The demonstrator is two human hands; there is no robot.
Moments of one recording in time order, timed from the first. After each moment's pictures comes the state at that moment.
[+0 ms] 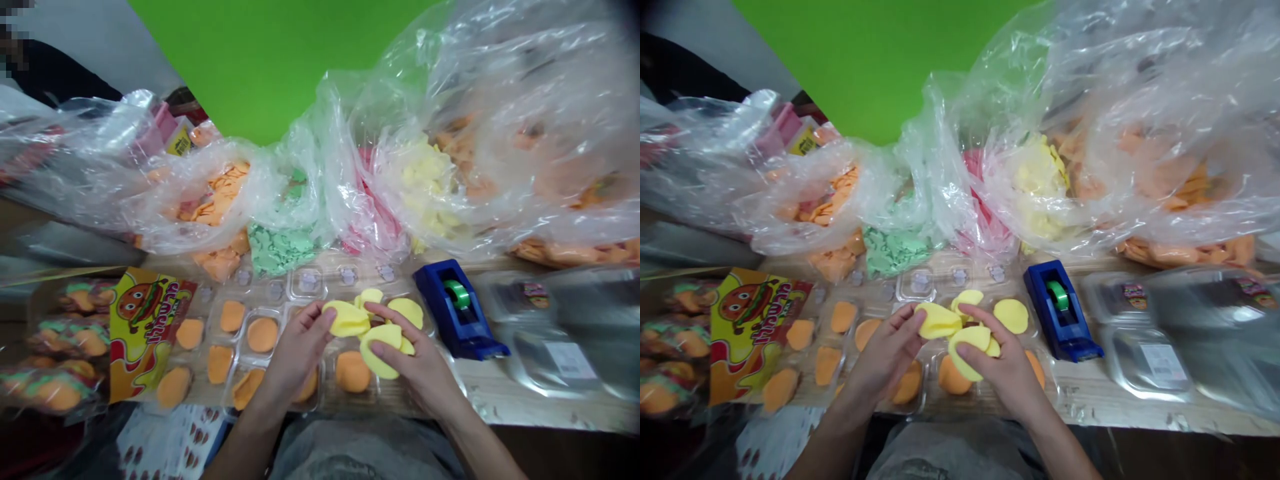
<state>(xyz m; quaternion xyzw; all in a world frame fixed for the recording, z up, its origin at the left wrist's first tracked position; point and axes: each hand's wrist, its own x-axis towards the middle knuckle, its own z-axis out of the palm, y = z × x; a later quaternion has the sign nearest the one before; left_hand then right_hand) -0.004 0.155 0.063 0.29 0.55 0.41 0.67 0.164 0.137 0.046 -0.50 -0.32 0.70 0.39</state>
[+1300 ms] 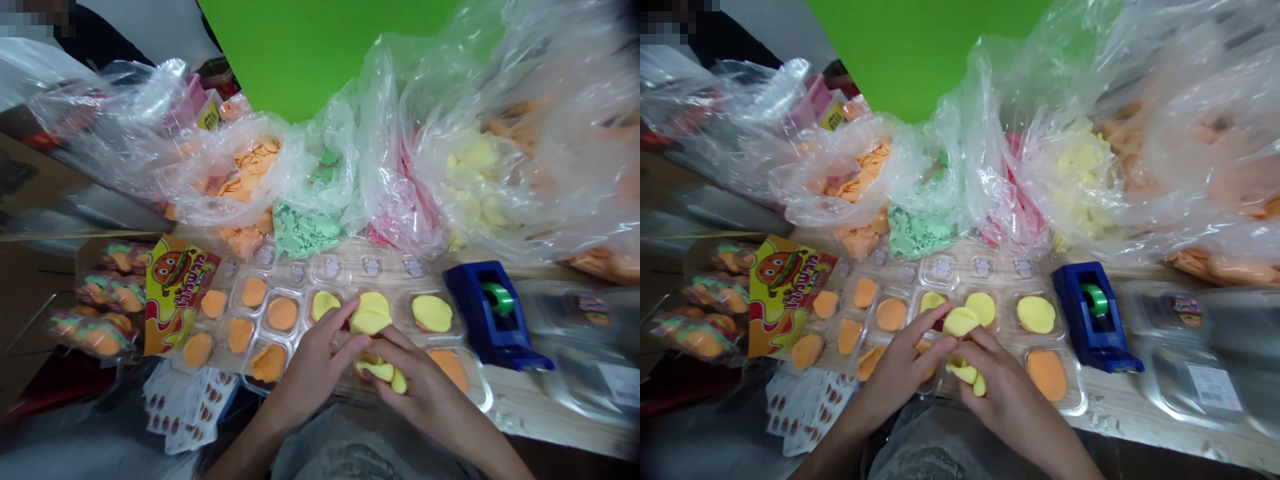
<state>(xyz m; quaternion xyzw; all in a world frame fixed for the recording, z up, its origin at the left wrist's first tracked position) -0.027 0.121 0.063 0.57 0.61 0.27 0.48 0.149 0.131 0.056 -0.37 -0.72 0.56 0.18</state>
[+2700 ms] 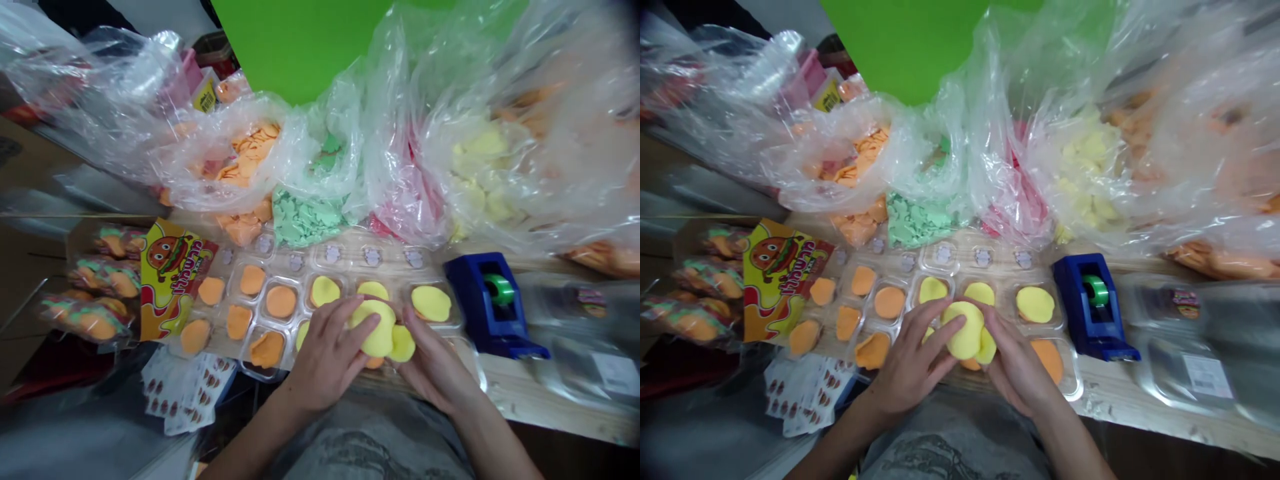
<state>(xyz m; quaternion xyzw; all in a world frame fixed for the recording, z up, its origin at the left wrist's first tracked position) -0.026 0.101 0.051 0.79 0.51 0.24 0.23 0.142 0.131 0.041 -0.37 -0.17 0.85 0.34</state>
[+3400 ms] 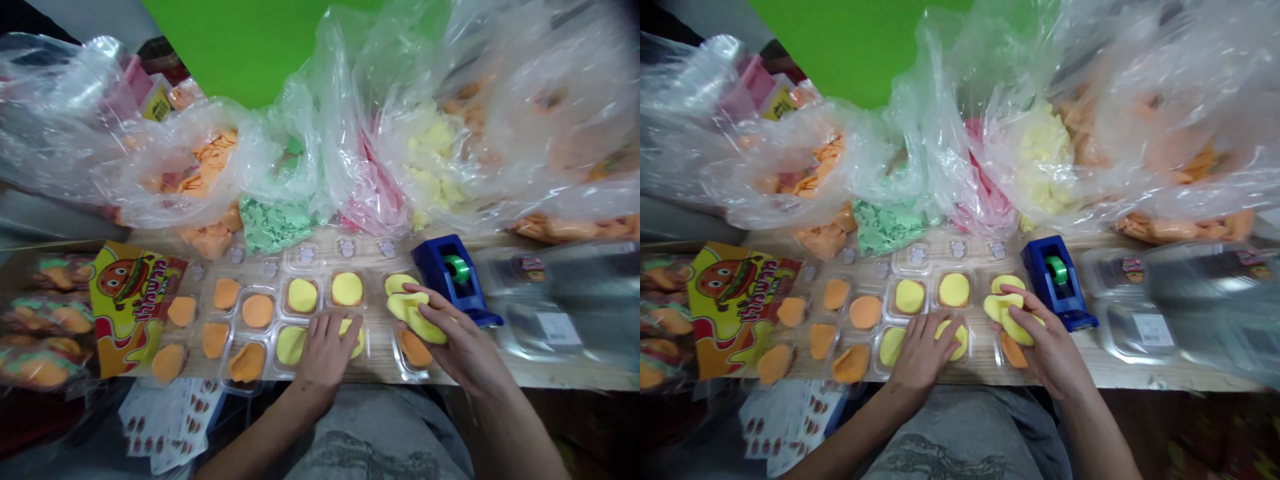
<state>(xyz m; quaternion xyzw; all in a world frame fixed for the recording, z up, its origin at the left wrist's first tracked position) 0.009 0.105 0.015 0.76 0.58 0.06 0.29 0.207 0.127 0.037 -0.53 -0.18 0.72 0.41</state>
